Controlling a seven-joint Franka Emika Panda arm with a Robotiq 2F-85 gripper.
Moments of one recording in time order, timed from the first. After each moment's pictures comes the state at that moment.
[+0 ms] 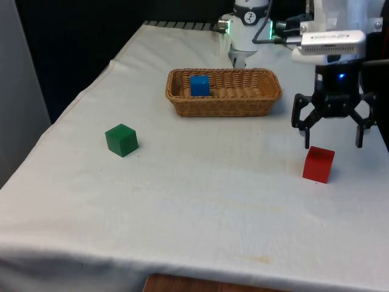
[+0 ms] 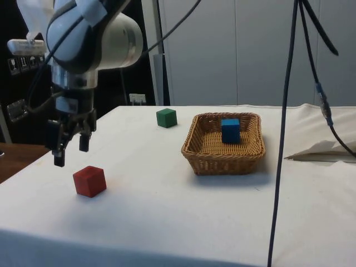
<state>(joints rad) 0.78 0.73 -0.59 -1.73 0.70 2.53 -0.22</state>
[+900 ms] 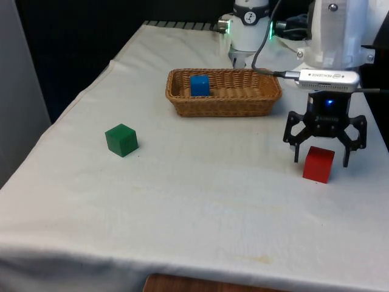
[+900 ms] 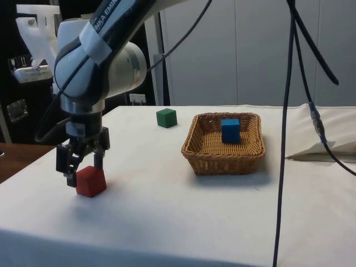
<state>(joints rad) 0.79 0.82 -0.59 -1.72 0.70 2.53 -0.07</state>
